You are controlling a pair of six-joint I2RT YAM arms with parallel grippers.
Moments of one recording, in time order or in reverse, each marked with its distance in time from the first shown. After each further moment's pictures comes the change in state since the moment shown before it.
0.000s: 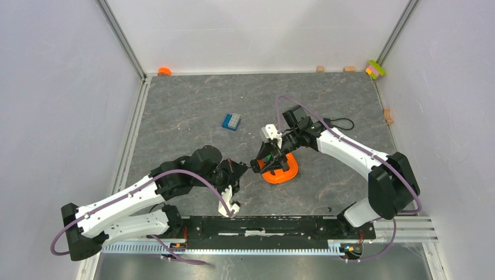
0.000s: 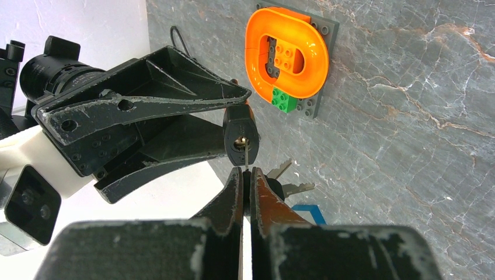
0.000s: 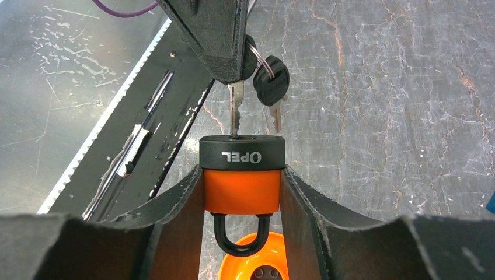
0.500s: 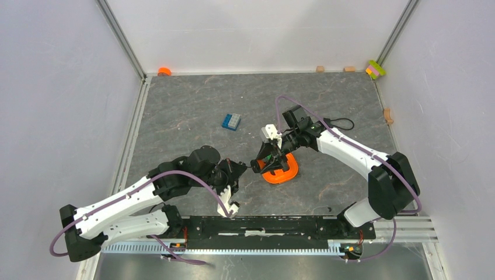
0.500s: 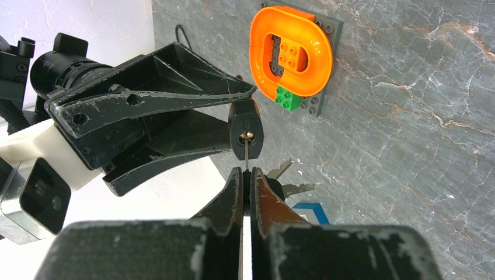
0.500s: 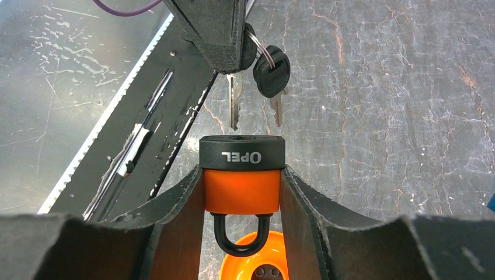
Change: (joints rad) left arm 0.000 -0.019 0.000 -0.003 -0.002 0.000; right arm 0.000 0.000 0.000 -0.006 0.004 -0.004
